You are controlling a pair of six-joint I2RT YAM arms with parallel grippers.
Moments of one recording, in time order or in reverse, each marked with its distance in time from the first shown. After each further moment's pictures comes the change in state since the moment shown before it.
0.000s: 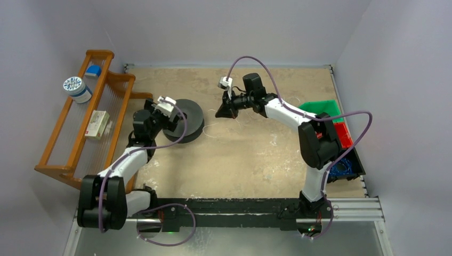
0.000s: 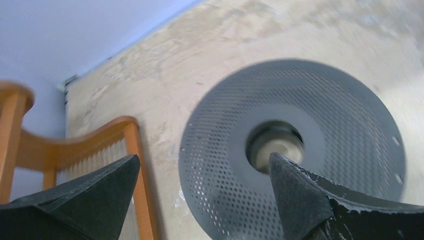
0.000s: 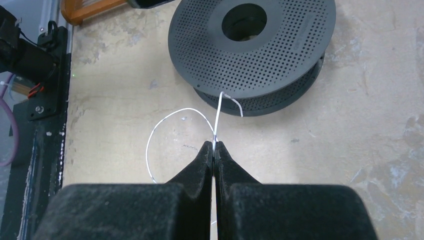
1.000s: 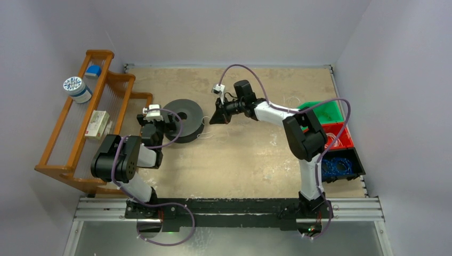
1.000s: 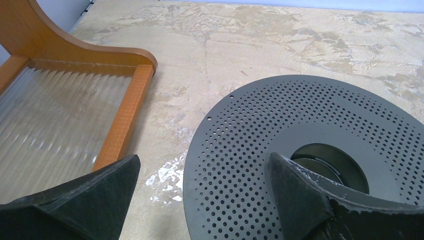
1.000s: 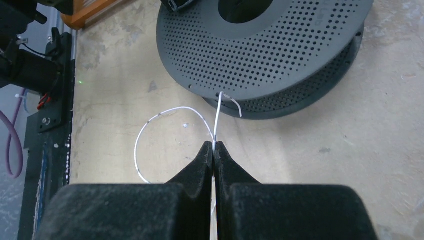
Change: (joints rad) left arm -0.003 0.418 -0.182 0.702 -0.284 -0.359; right arm 0.031 0.153 0.011 0.105 0.002 0.134
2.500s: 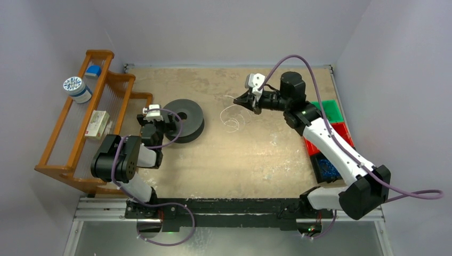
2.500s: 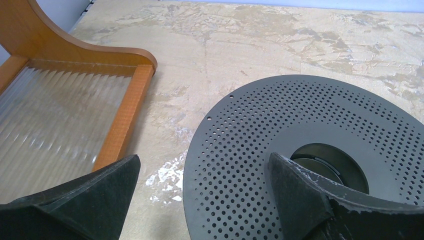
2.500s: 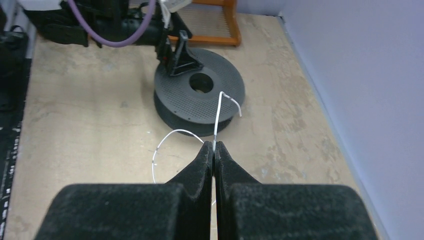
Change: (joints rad) left arm 0.000 0.000 0.000 0.000 0.000 0.000; right arm -0.072 -0.746 -0.201 -0.140 0.139 -0.372
